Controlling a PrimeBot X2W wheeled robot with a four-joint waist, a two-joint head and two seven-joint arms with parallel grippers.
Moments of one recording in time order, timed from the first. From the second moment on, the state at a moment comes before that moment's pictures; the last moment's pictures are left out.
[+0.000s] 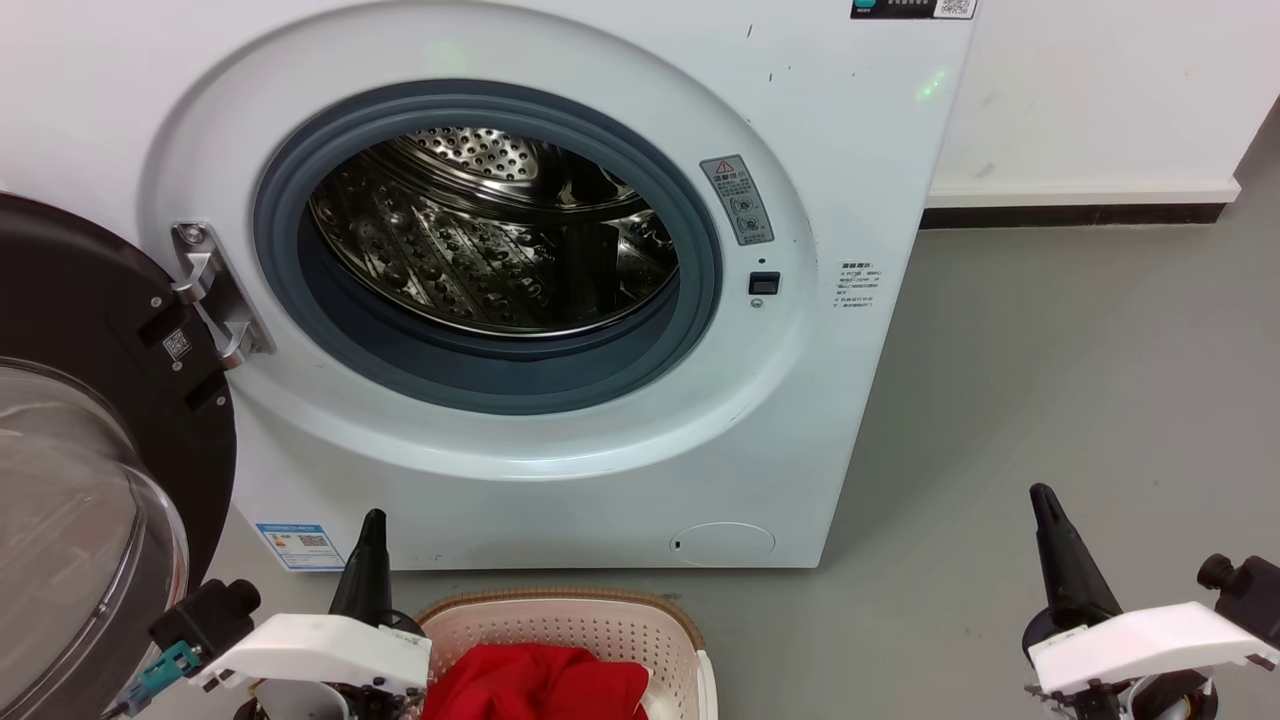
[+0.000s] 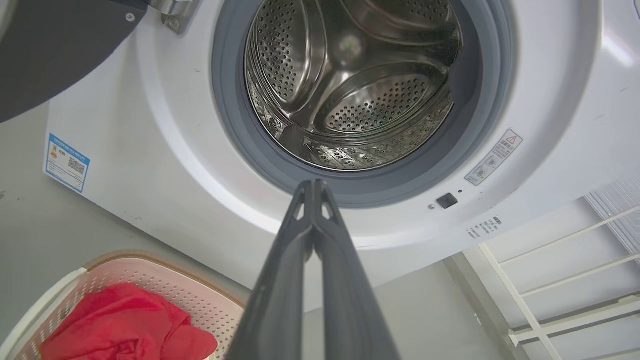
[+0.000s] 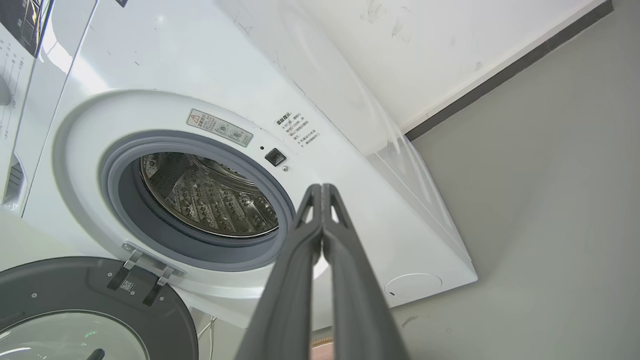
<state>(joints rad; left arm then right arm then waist) -0.04 0.05 0.00 0.22 -0.81 -0.04 -0.09 0.00 -0.07 -0.01 0.14 0.79 0.13 -0.06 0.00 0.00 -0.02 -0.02</state>
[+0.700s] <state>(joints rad) -0.06 0.05 0.04 0.23 -1.07 -0.07 -0.02 -0.04 -0.08 -0.03 0.18 1.08 0.13 -0.02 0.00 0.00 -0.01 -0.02</state>
